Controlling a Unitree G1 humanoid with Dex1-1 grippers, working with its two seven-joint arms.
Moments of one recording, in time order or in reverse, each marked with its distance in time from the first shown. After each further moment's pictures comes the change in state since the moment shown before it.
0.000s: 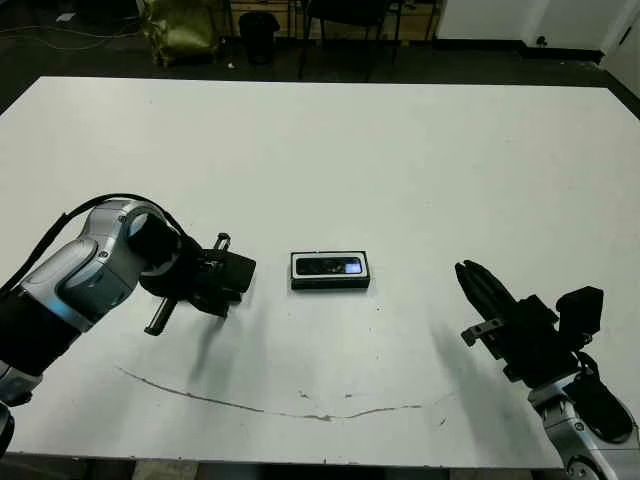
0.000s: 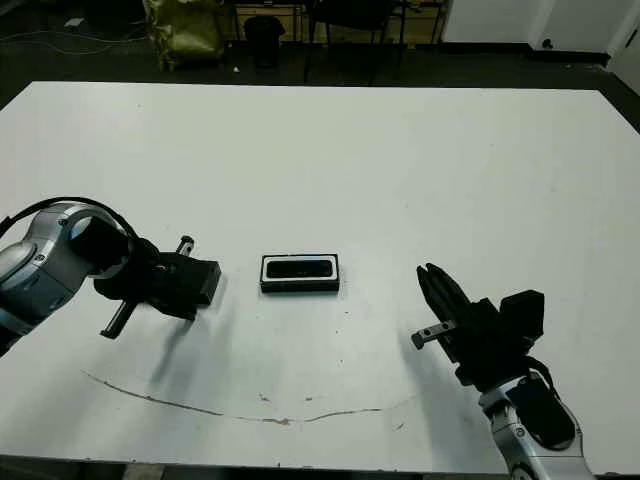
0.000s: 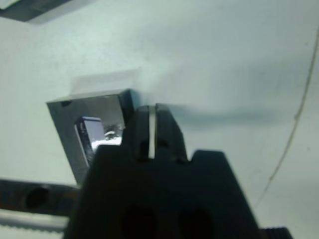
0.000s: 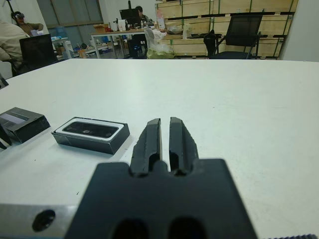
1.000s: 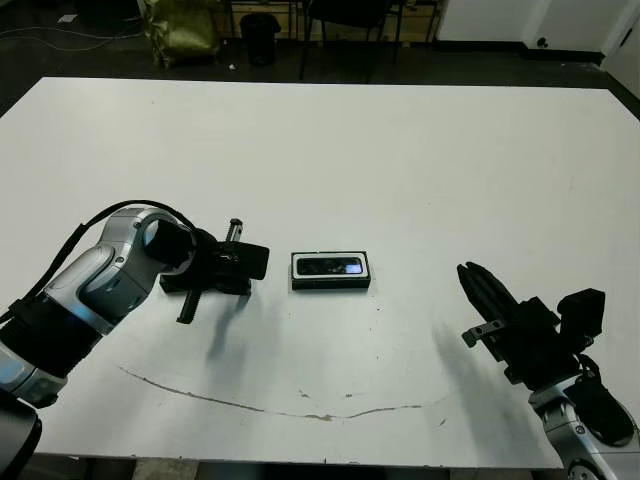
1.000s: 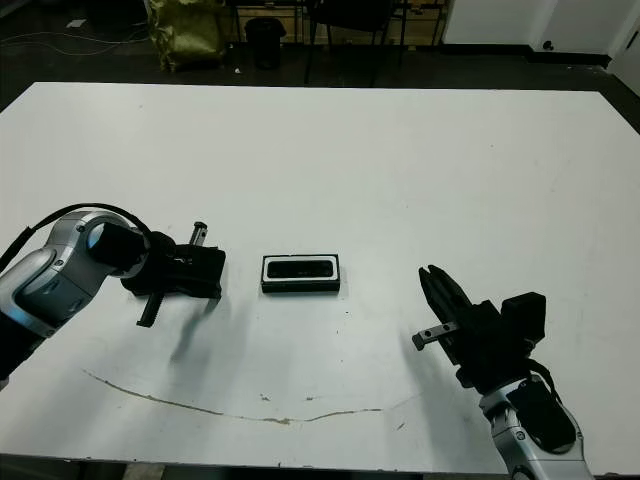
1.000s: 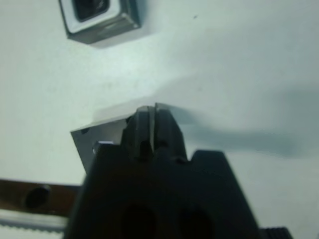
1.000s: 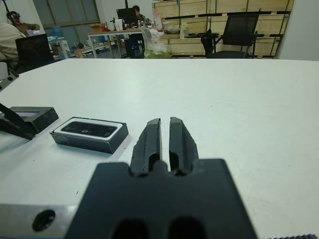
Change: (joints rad) left arm 0.014 -0.096 0.029 0.084 0.030 0.001 0.193; right arm 0.014 0.002 0.000 -0.016 -0.002 0.009 -0.020
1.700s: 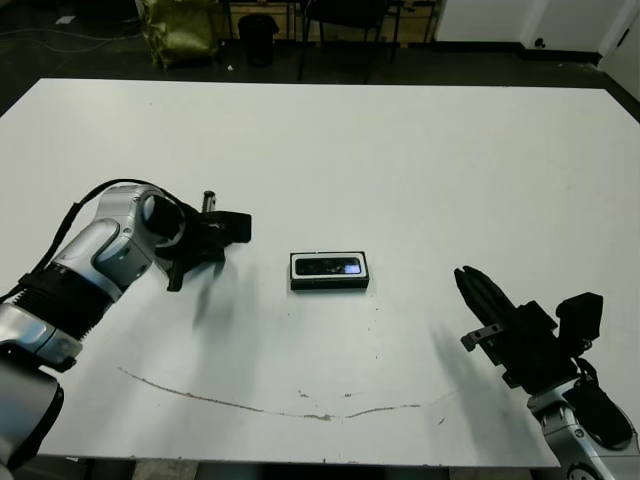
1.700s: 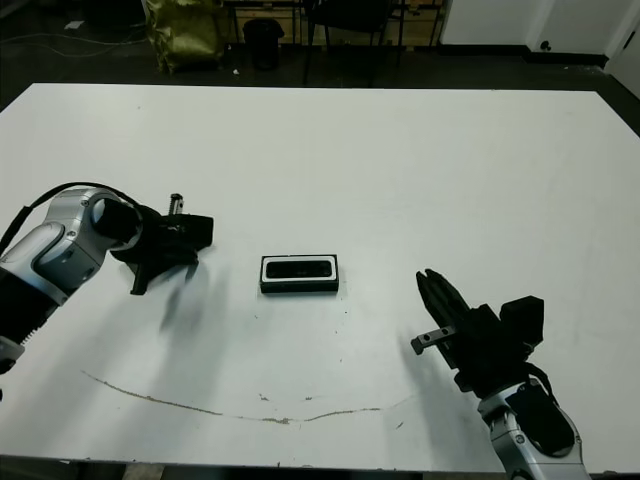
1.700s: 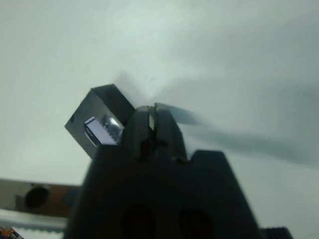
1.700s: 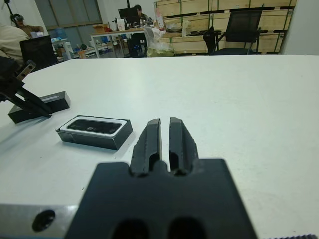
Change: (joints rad) left arm -0.123 -0.054 0.014 0.305 0.120 -0.012 0.085; right arm 0.014 0.005 0.007 0.005 0.025 -0.004 0.015
